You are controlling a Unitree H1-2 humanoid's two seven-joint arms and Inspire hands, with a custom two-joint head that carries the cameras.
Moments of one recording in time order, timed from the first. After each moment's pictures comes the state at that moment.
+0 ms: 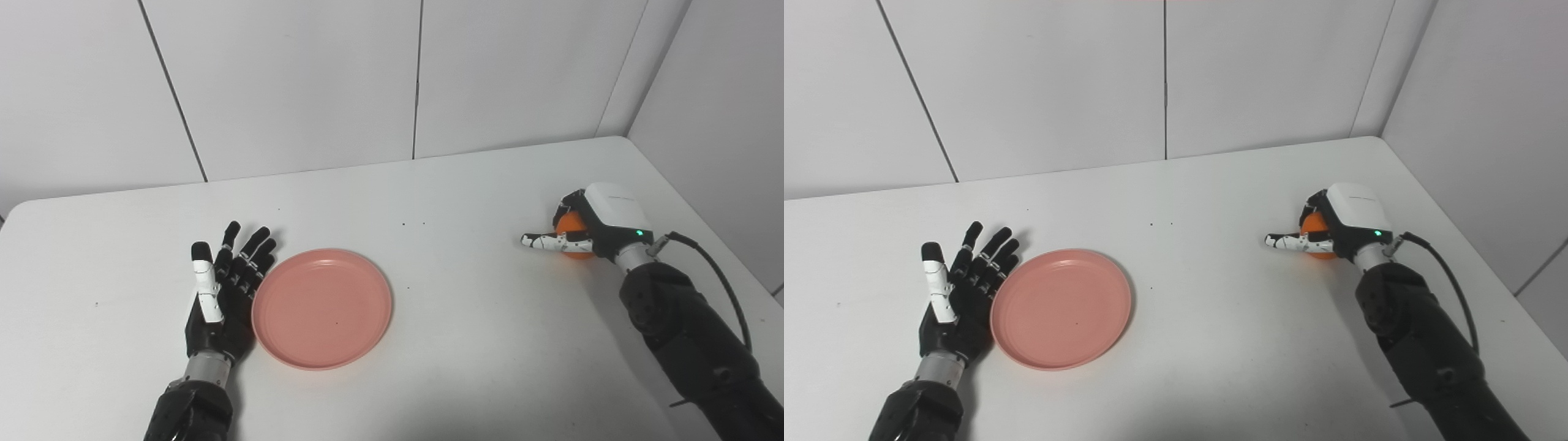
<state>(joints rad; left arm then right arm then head) -0.21 -0.06 0.07 0.08 -0.40 0.22 -0.16 -0.31 -0.57 0.10 0.26 -0.73 0.13 -0.02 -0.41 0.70</state>
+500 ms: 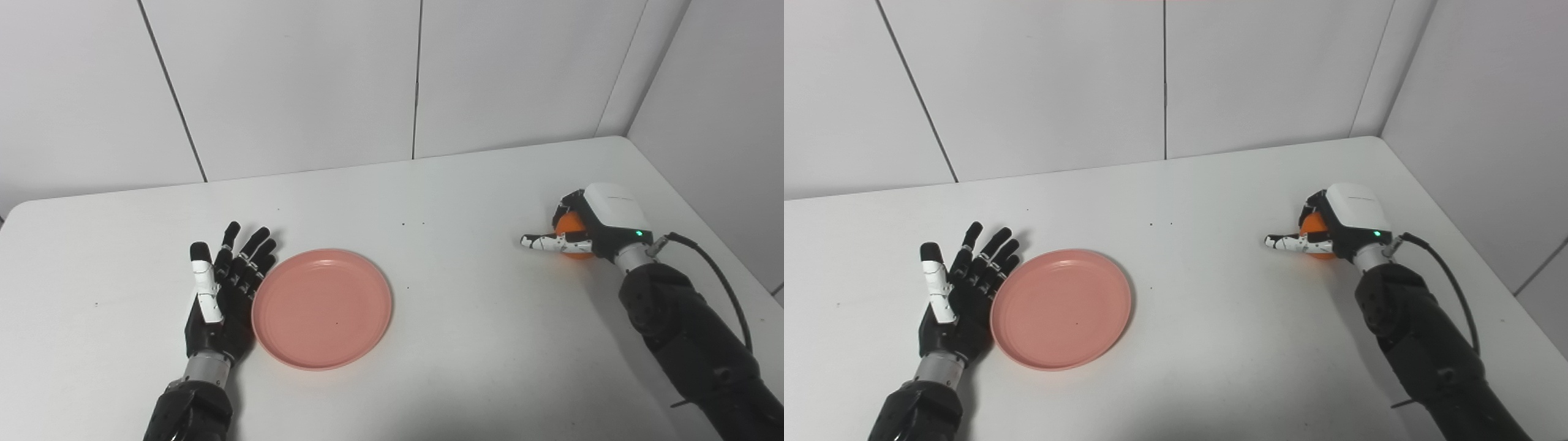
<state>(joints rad) -0.21 -0.06 0.07 0.07 -0.40 0.22 -0.16 -0.31 -0.57 0.12 0.26 -0.74 0.13 -0.06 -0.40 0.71</state>
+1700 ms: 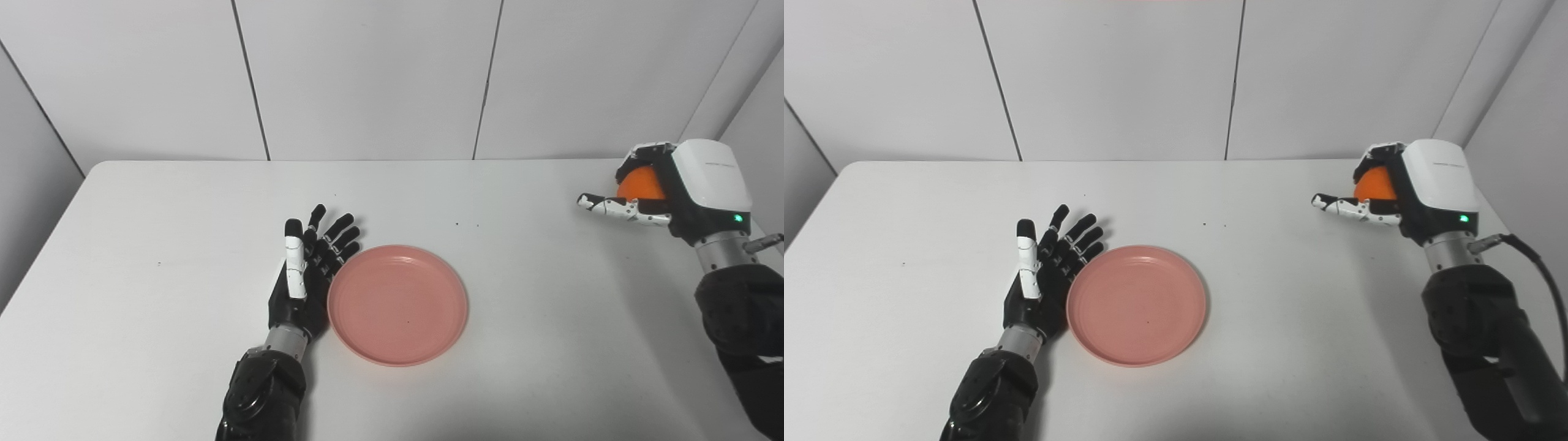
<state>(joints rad) -0.19 -0.14 0.02 0.07 -0.33 0.20 -0.12 -0.32 -0.59 0.04 -0.08 -0.72 0.10 -0.07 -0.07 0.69</state>
